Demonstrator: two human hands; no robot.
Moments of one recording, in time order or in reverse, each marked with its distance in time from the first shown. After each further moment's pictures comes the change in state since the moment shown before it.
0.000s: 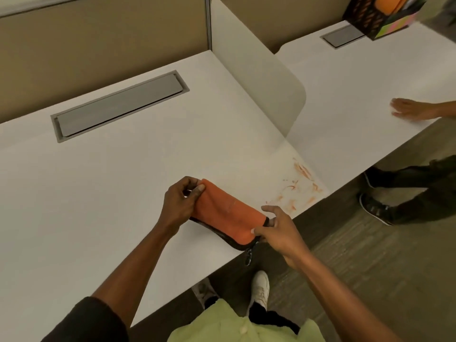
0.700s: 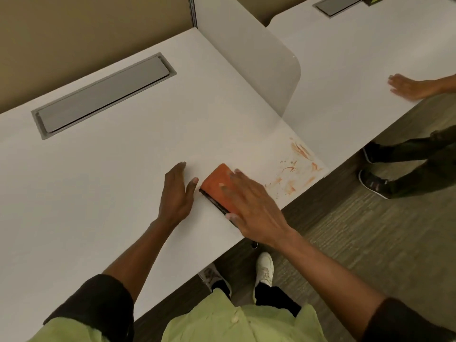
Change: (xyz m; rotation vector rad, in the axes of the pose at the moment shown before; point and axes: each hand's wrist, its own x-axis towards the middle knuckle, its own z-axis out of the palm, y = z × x) left_hand 0.014 -0.053 0.009 0.489 -0.028 0.177; right_hand 0.022 0.001 0.033 -0.998 0.121 -1.015
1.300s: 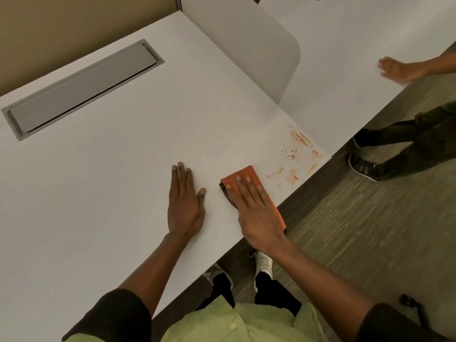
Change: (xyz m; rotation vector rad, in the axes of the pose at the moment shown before) left_hand -0.027 -0.010 0.033 0.190 -0.052 0.013; right_hand -0.022 -0.022 0.060 -0.118 -0.067 0.304
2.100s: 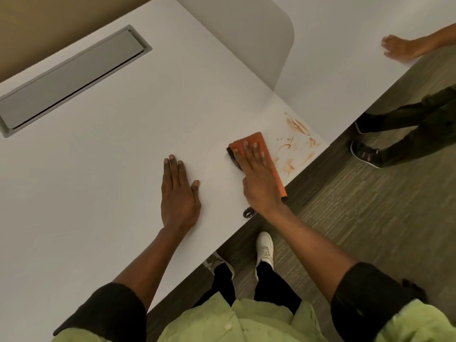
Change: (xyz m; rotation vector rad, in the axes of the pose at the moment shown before) left_hand 0.000 0.010 0.002 0.108 -0.002 -0.031; right_hand 0.052 0.038 -0.005 0.187 0.174 0.135
